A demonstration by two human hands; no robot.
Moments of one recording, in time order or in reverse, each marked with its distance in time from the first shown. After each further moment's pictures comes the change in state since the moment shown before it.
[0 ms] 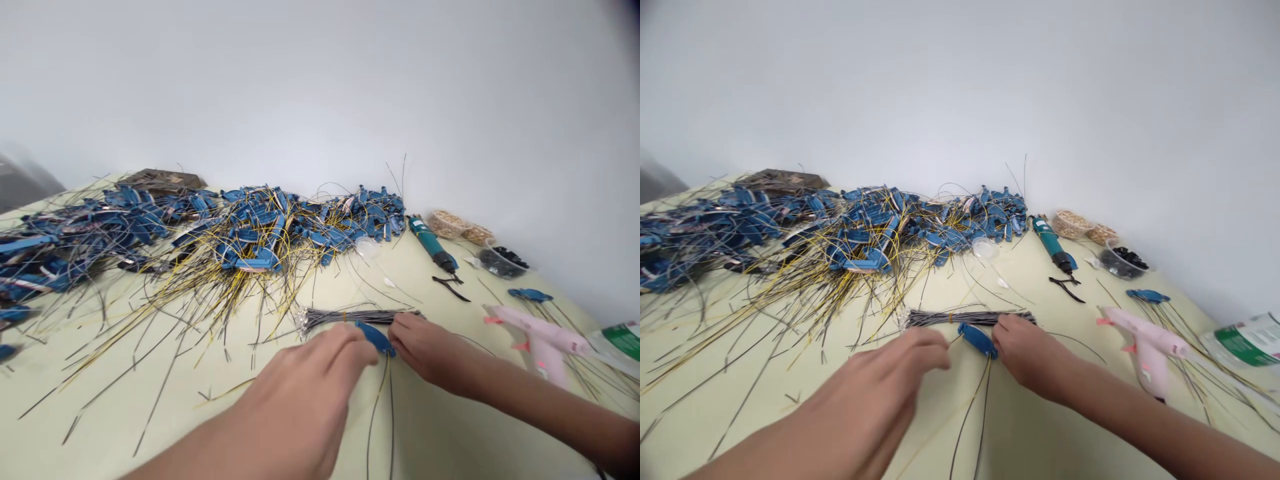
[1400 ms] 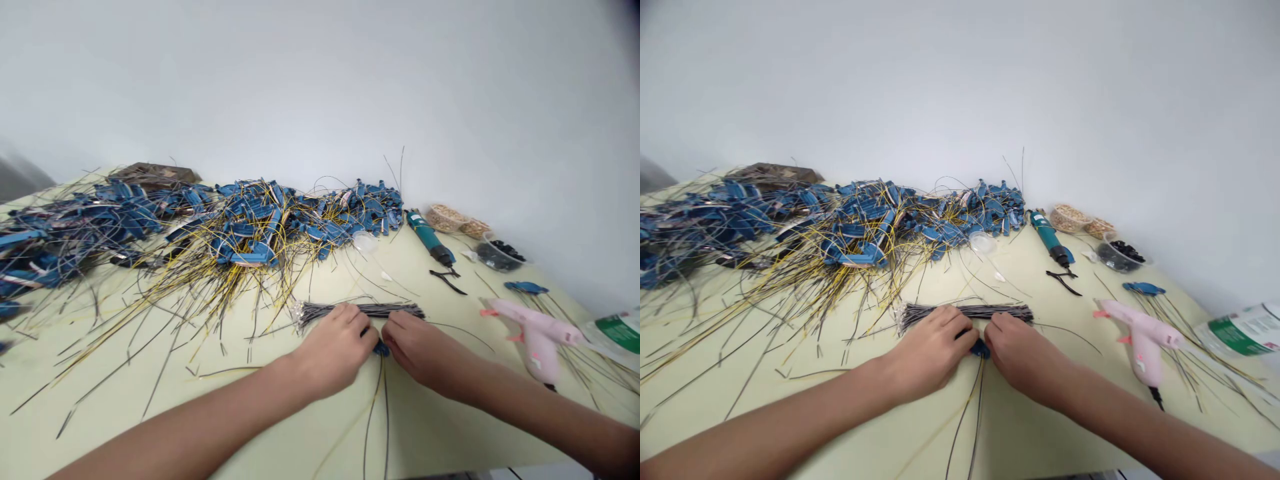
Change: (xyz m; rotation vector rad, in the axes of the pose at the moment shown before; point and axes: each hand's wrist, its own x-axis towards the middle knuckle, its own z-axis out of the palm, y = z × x) left_hand 0.061 -0.023 0.079 0.165 -0.057 0.183; right_hand -0.004 -0.012 0.011 0.086 0.080 0.096
